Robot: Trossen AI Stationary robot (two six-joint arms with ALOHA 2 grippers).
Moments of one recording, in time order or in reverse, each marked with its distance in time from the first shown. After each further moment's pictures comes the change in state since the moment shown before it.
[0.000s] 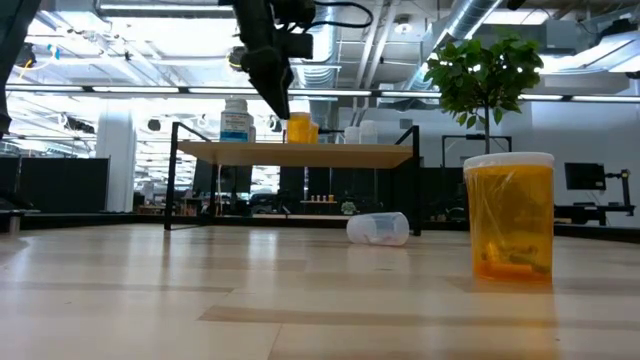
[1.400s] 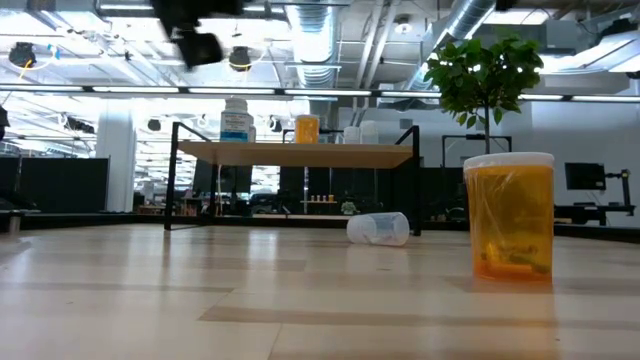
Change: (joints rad) left arm -0.083 -0.261 -0.118 -0.478 0.429 -0.140; right arm -0.005 0.125 0.000 0.171 -0.148 0.074
